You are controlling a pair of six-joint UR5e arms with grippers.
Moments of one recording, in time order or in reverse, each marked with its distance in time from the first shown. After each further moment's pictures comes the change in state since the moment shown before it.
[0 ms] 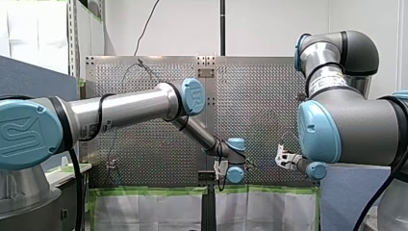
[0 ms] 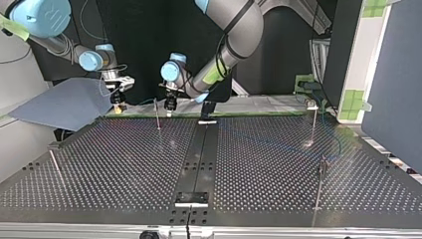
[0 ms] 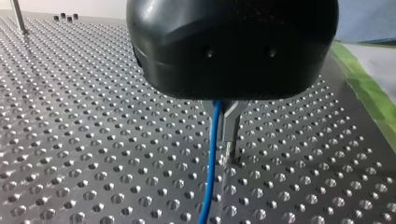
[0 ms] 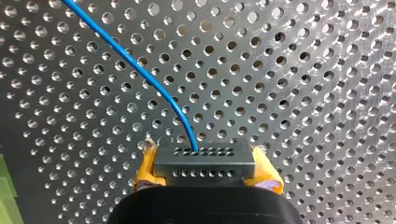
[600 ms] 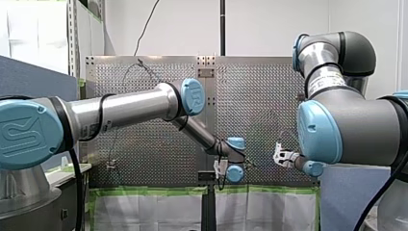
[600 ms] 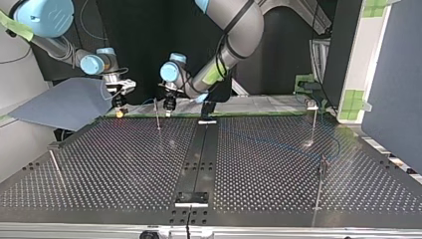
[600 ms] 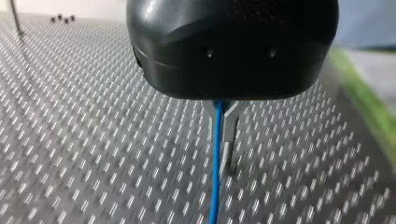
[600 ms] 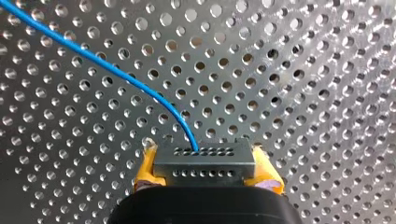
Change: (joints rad) left arm -0.009 0.000 0.011 -0.037 0.022 -0.007; right arm 0.021 0.004 -0.038 0.026 0.003 -0.005
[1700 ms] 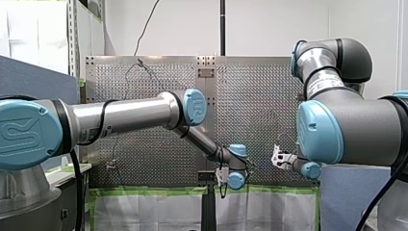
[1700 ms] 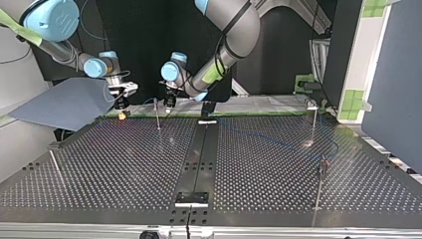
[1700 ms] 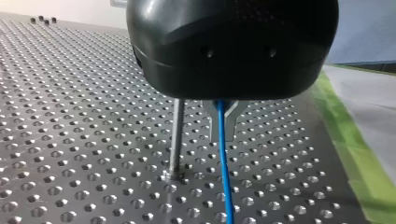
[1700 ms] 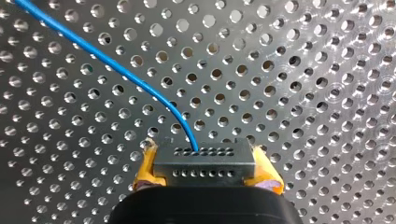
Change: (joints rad) left arm 0.004 -0.078 0.081 -0.033 0.025 -0.042; right arm 0.010 0.048 -0.066 0.008 0.001 0.003
